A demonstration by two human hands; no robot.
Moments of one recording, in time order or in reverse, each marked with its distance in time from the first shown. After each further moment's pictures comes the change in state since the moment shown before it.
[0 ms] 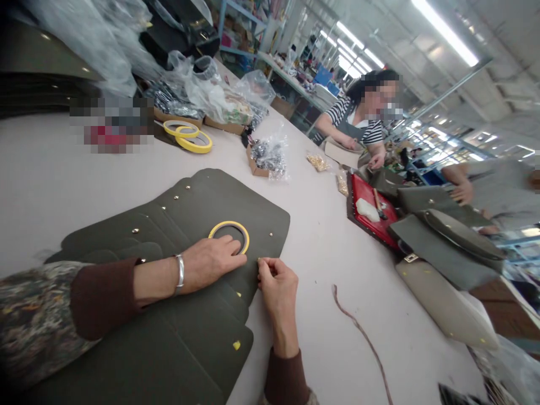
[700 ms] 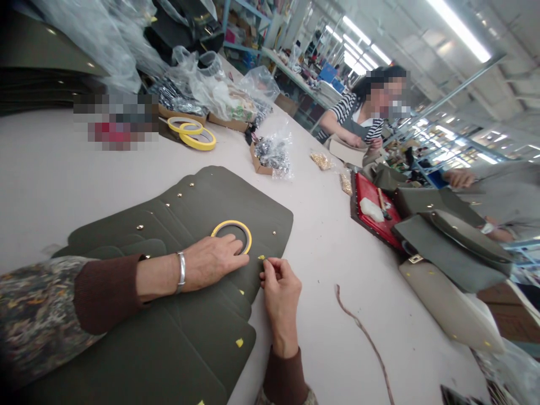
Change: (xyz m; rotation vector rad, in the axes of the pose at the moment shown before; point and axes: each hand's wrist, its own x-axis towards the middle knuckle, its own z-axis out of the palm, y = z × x) left_hand -0.003 0.000 -0.001 0.009 -0.006 0.034; right_hand -0.006 0.013 0.000 -0.030 0.066 -0.084
